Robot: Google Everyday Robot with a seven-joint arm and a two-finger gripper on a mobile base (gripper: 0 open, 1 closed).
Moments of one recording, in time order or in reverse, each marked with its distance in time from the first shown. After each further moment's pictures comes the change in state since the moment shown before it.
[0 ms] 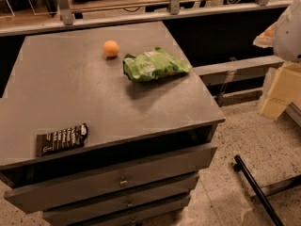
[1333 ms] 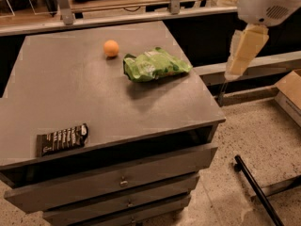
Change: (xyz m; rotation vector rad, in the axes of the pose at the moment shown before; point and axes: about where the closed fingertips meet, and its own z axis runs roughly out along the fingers) arm -0.070 -0.083 0.004 0.135 -0.133 -0.247
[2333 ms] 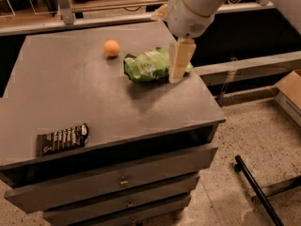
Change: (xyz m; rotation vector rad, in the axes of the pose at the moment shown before) arm -0.105 -0.021 0.097 -0.059 -0.147 -0.262
